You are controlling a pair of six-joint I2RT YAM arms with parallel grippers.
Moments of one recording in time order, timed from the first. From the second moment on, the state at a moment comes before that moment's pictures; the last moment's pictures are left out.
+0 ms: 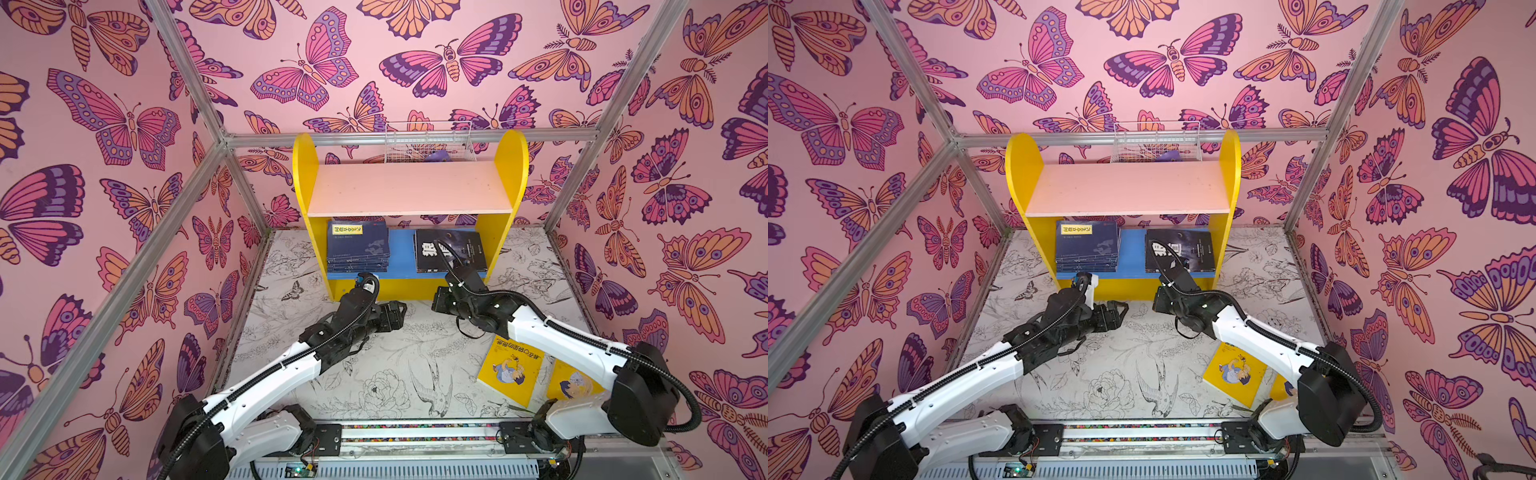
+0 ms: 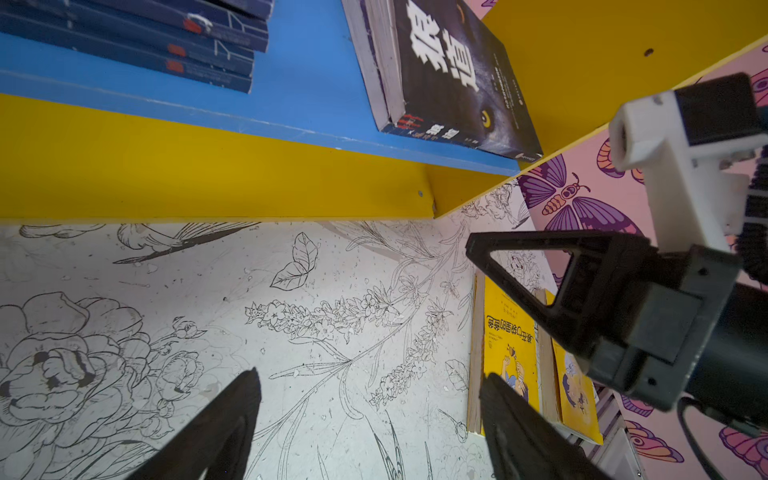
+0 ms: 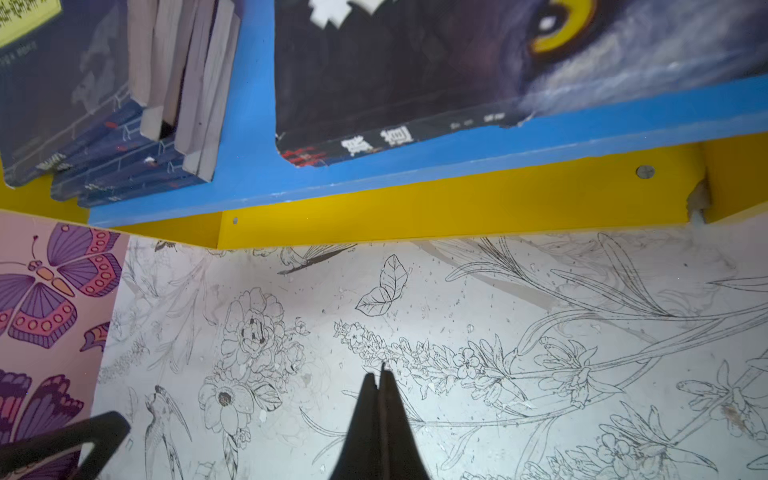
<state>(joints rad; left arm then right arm) -0.72 1.10 0.77 -0.21 -0.01 -0.70 0.73 1.42 1.03 -0.37 0.14 0.75</state>
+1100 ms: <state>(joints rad) -0.72 1.07 0.74 -0.22 -0.03 -0.72 0.48 1.68 1.42 -0.65 -0.09 0.51</state>
